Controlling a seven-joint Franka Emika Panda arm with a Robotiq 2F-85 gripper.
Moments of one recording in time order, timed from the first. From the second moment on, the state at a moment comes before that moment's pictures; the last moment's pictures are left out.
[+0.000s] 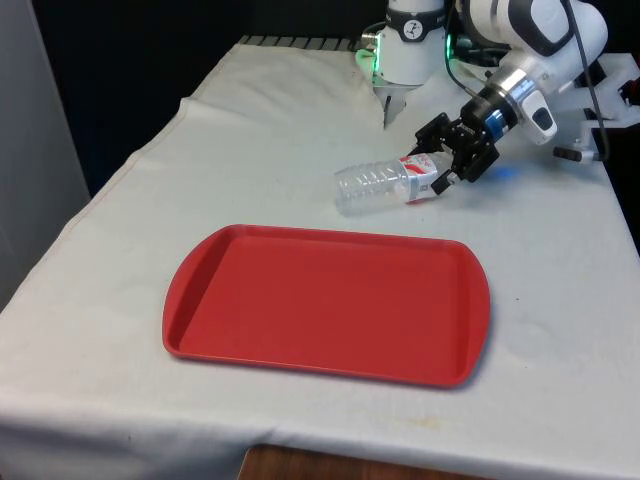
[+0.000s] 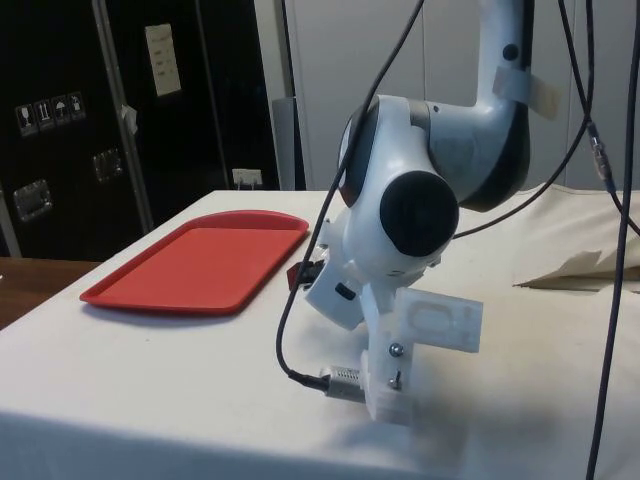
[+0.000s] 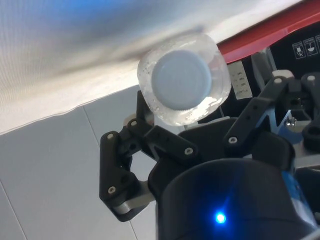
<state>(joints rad) 0.13 0.46 0.32 -2.42 -1.62 2.04 -0.26</state>
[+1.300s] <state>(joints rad) 0.13 0.48 0.33 -2.41 -1.62 2.01 -0.27</state>
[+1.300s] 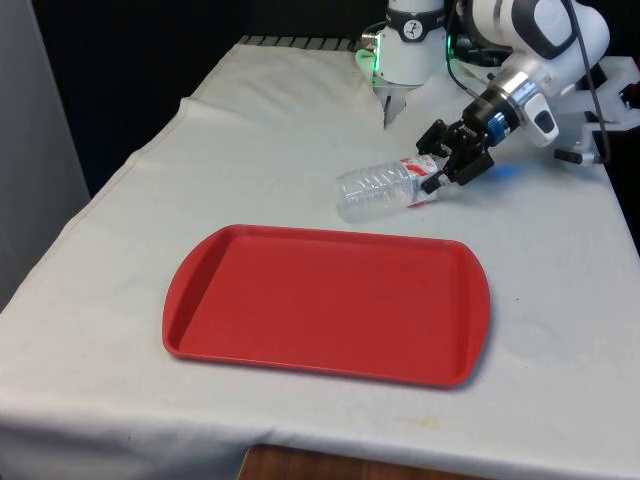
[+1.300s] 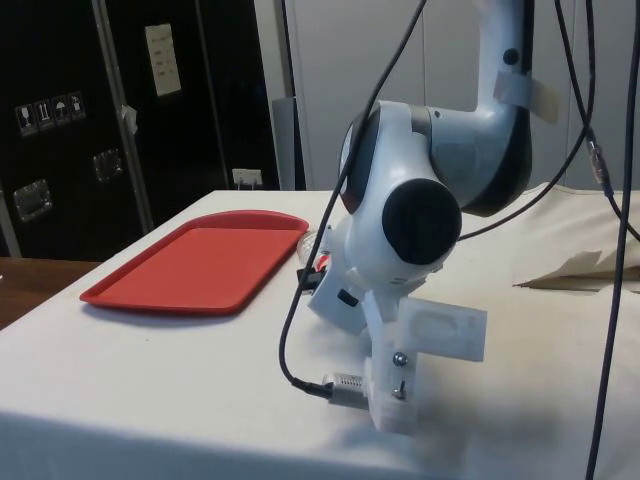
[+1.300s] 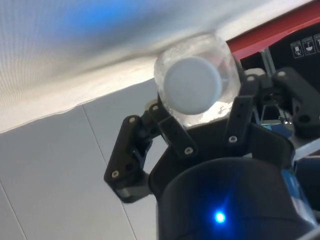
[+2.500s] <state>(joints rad) 0.13 0.32 0.35 -2.45 -1.54 2.00 -0.39</state>
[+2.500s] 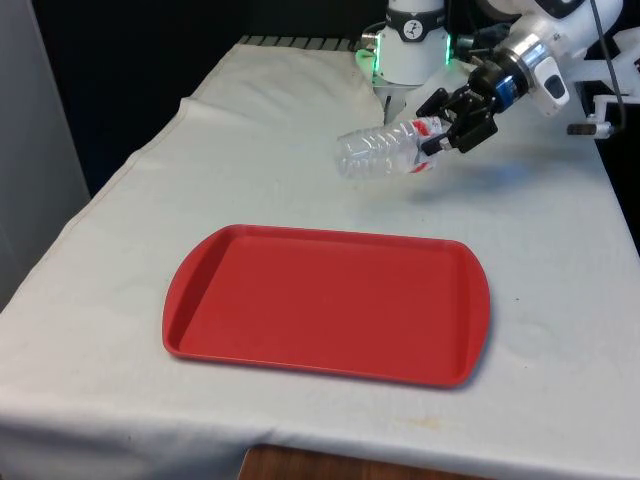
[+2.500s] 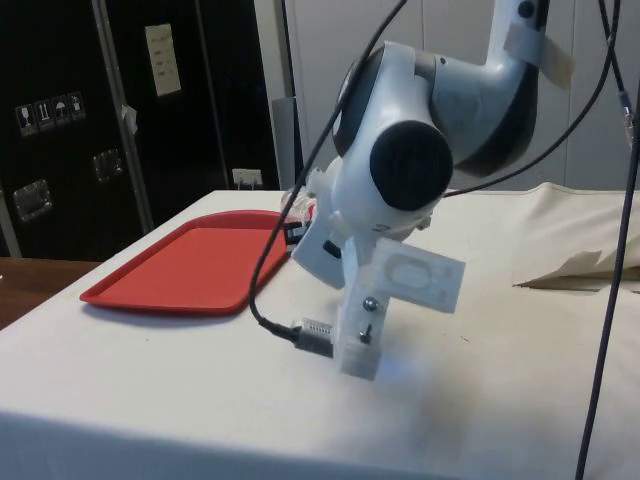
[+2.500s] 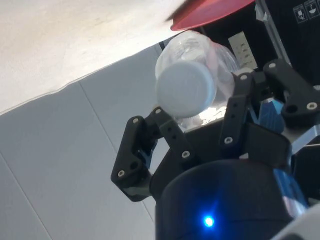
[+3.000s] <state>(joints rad) 0.12 0.26 0.34 -2.45 -1.49 2.02 -0.51</state>
